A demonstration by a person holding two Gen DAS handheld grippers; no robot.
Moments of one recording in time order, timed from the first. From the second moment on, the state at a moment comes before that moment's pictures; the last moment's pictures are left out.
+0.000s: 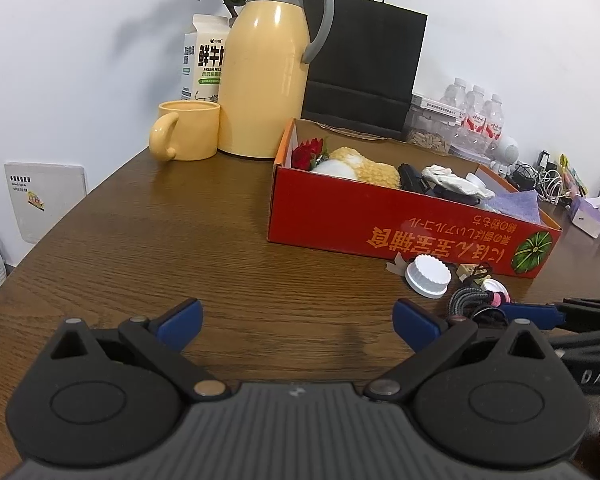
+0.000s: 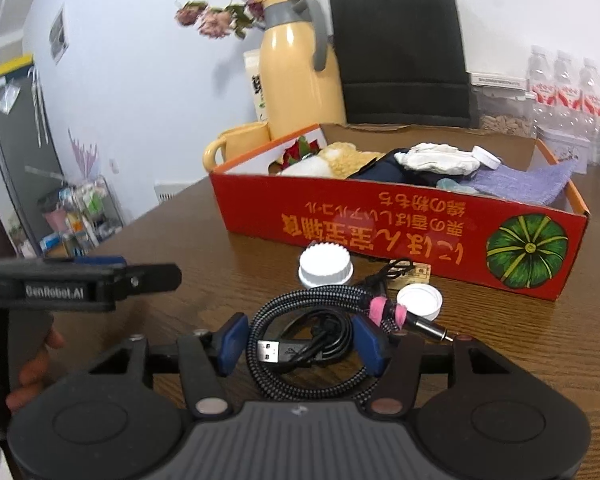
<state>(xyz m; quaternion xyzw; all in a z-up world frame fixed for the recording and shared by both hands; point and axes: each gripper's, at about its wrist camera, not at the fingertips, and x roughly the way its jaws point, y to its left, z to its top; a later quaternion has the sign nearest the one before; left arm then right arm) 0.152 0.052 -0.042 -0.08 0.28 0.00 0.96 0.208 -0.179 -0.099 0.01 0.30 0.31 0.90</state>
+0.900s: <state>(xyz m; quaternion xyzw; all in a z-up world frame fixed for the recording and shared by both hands) 0.151 0.052 -0.043 -0.08 0.28 -0.01 0.96 0.211 -0.175 -0.105 0.00 0.31 0.29 0.90</state>
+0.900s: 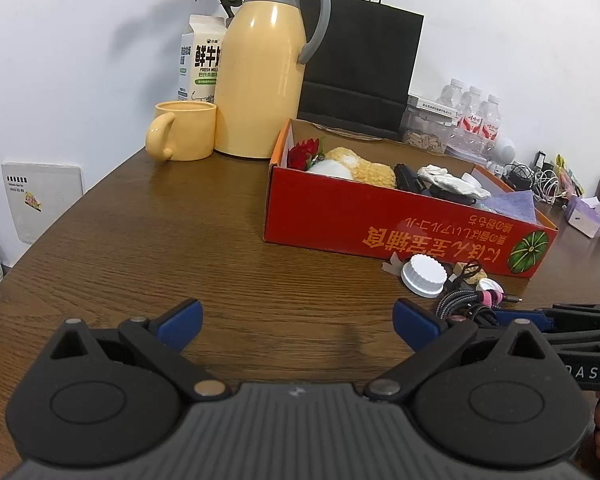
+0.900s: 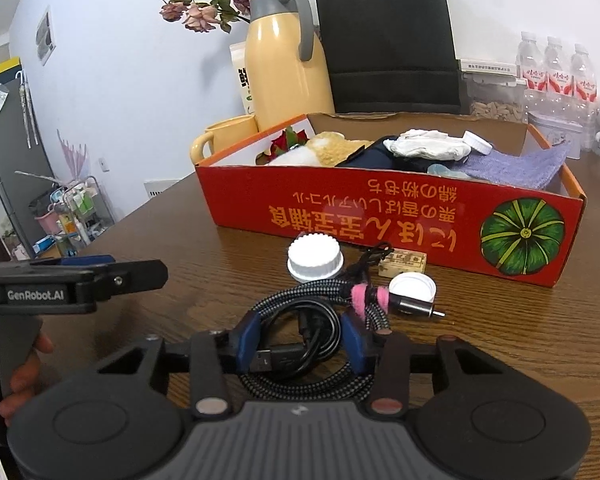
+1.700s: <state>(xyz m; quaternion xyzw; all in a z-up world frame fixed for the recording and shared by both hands) 0.160 -0.013 -0.044 -0.03 0.32 -0.09 0.94 0.214 -0.249 -0.082 0.10 0.24 0.24 0.94</state>
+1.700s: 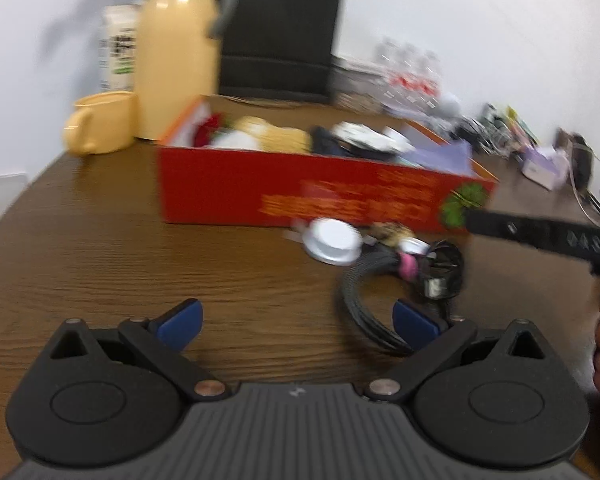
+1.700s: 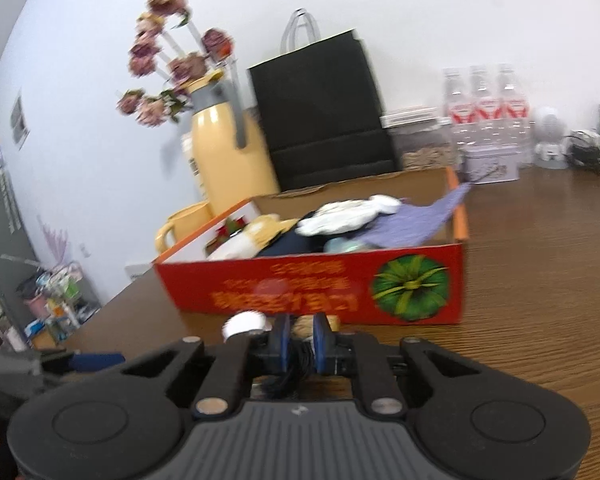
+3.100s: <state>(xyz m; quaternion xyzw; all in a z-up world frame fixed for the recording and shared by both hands) 0.189 -0.093 -0.058 0.05 0.36 -0.10 0.93 0.219 -0.271 -0.092 0.07 0.26 0.23 0.93</state>
